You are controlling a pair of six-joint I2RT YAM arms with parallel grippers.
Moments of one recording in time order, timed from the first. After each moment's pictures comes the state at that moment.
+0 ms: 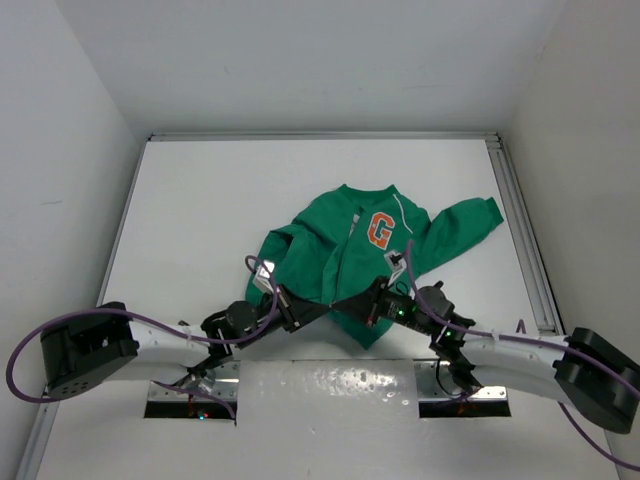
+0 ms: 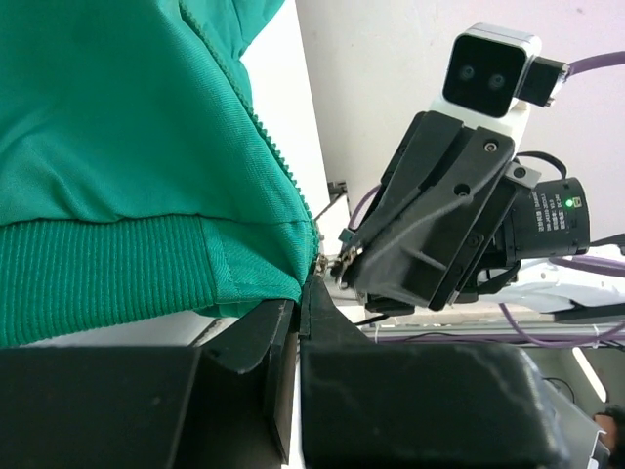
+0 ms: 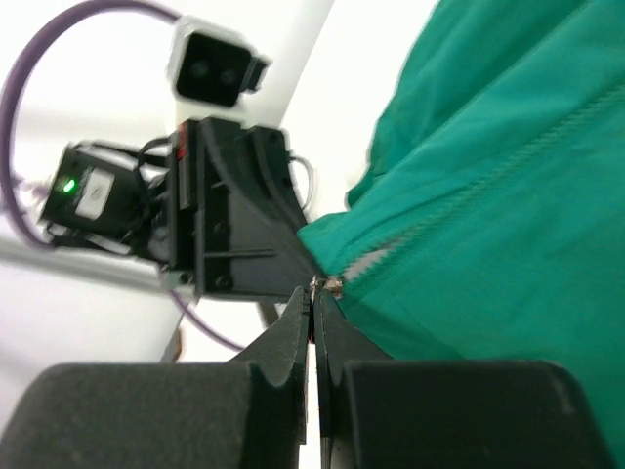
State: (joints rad) left arm -1.09 1.15 0.05 0.98 -0.14 -1.27; right arm 0.91 0.96 0.04 0.84 -0.18 0.96
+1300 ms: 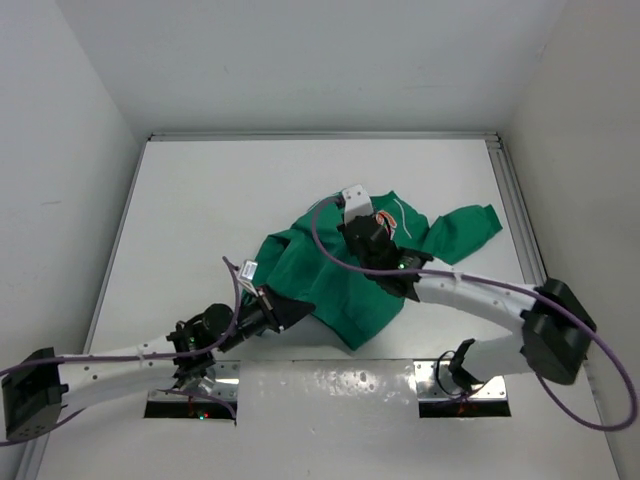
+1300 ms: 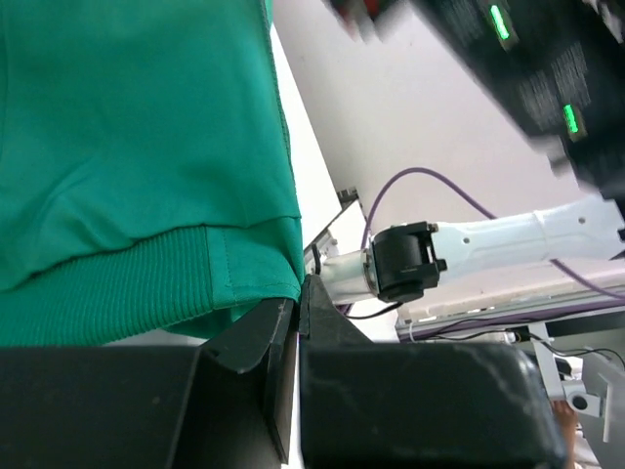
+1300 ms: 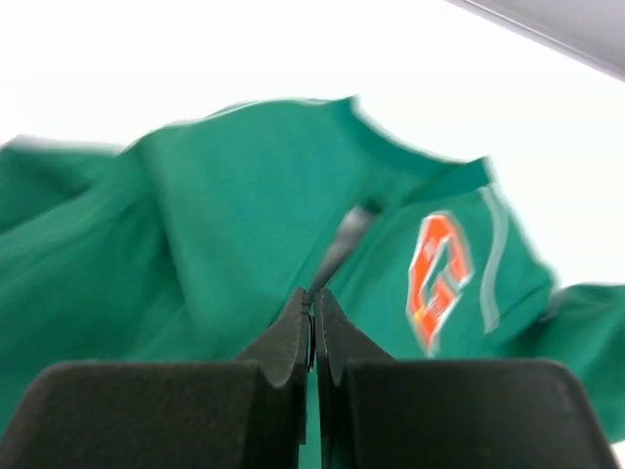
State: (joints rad) left arm -1.09 0.67 0.05 0.56 -0.15 -1.08; right arm 0.91 1.30 0.77 0.06 0.63 0.09
